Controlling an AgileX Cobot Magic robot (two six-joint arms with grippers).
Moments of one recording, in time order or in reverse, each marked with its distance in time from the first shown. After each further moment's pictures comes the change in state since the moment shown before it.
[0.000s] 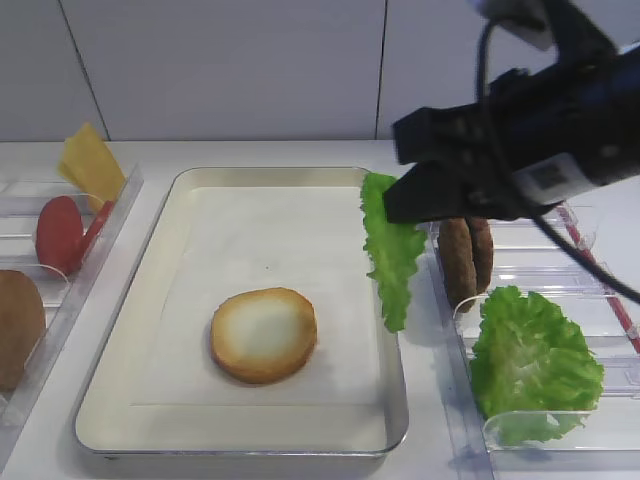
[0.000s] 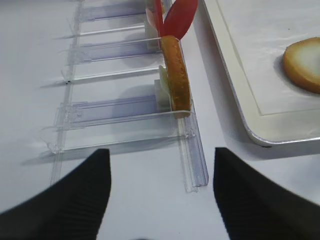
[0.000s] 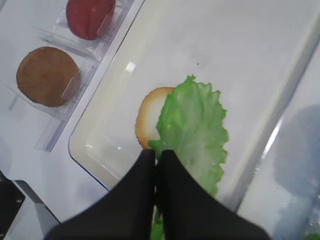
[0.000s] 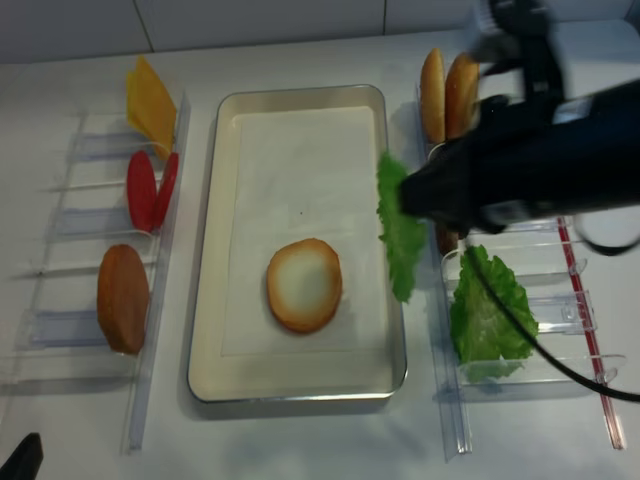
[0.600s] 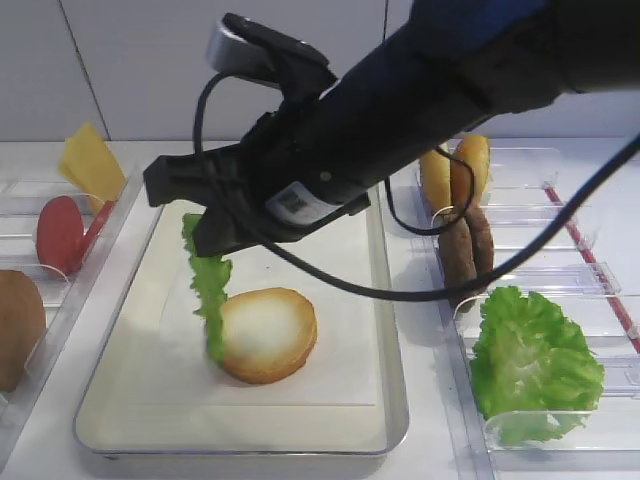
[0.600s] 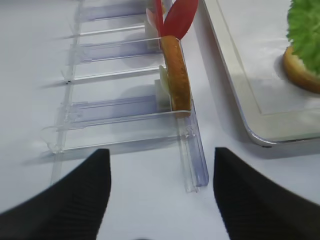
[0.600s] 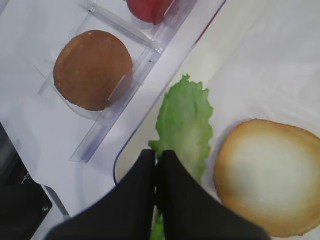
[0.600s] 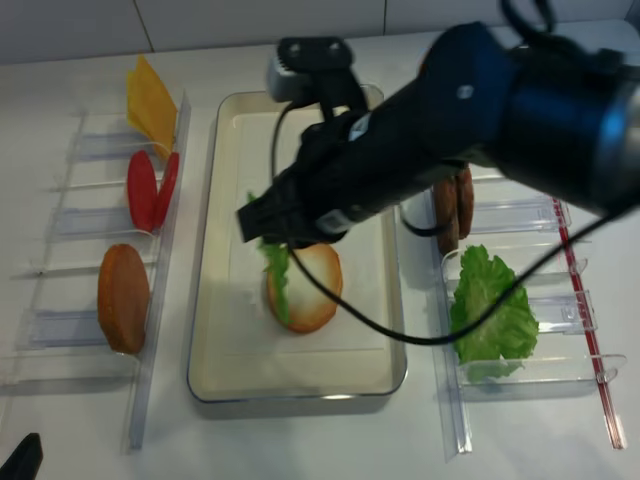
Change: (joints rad) left arm 0.000 0.000 0.000 0.000 0.000 0.000; right arm 0.288 0.385 -0.290 0.004 -0.095 0.067
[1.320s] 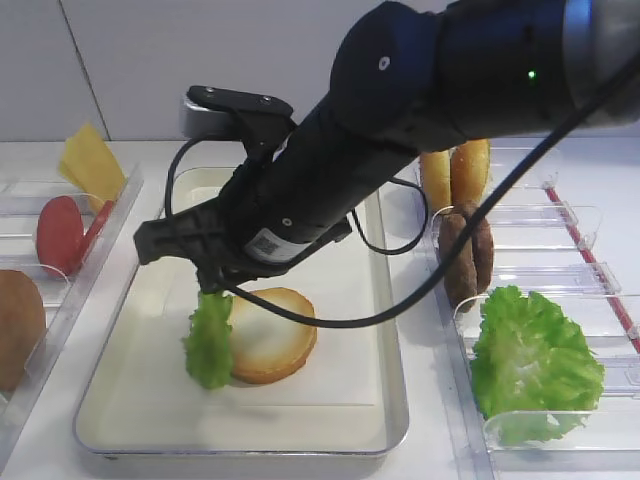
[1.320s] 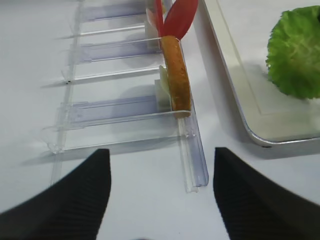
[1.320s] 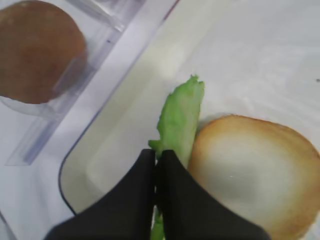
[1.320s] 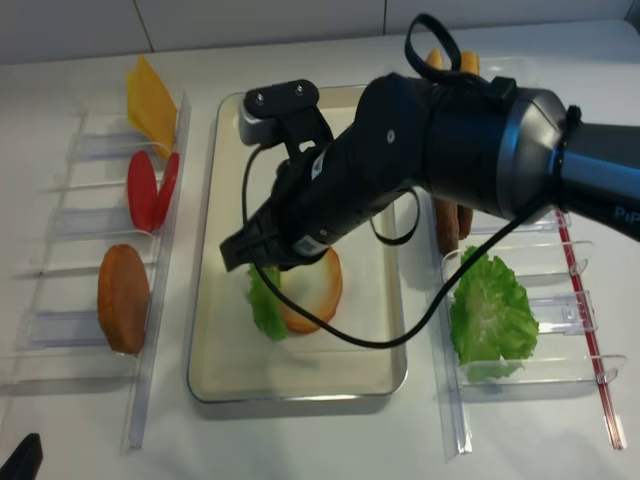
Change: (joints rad) left arm 0.000 0.000 0.000 0.000 0.000 0.000; right arm 0.044 0.125 -0.048 -0.209 -0.039 0.158
